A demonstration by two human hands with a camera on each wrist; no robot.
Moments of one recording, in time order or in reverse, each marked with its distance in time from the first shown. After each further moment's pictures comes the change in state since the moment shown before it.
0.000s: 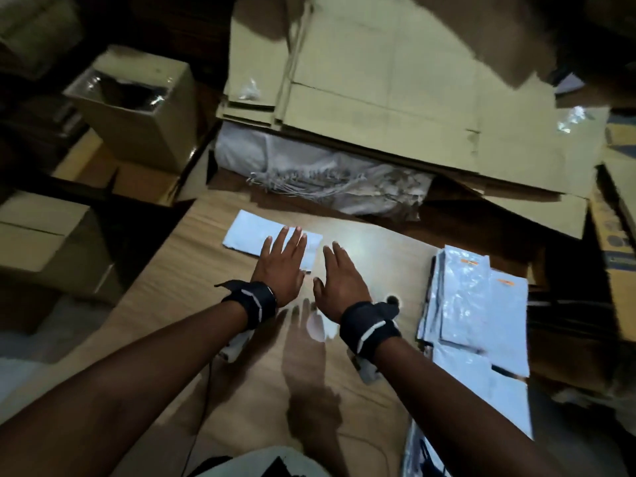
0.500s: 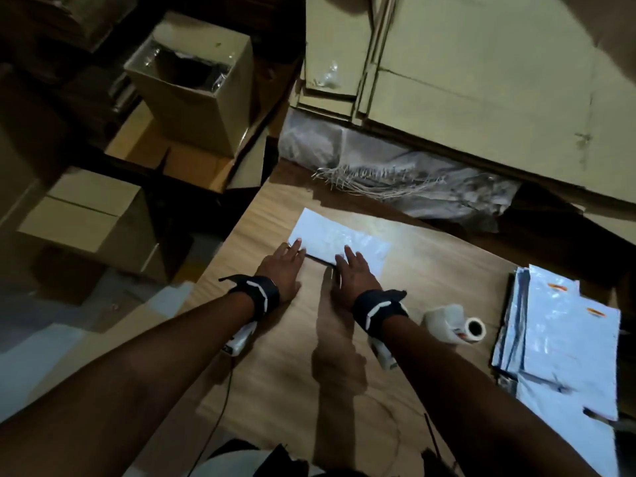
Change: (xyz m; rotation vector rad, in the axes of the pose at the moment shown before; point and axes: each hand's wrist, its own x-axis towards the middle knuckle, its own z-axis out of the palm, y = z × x) left_hand 0.001 -0.161 0.061 -0.151 -0.359 -0.013; right_hand 0.098 -0.063 0.098 -0.073 -0.366 0.076
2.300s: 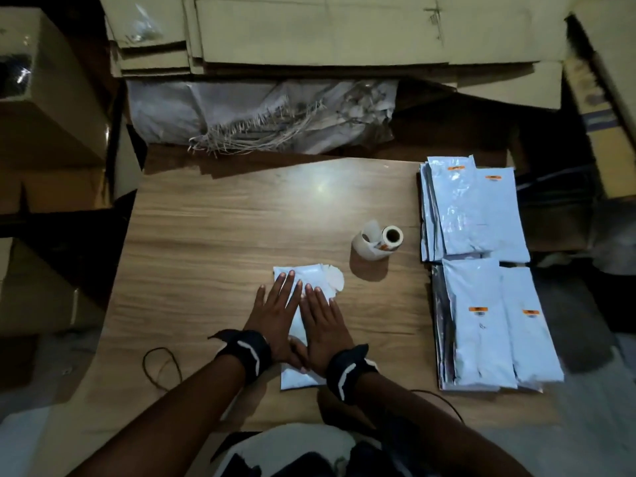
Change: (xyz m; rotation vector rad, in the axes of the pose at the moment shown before) left_hand -0.063 0.128 0.096 0.126 -0.115 0.414; right_hand -0.161 0.052 0.162 0.085 0.349 0.000
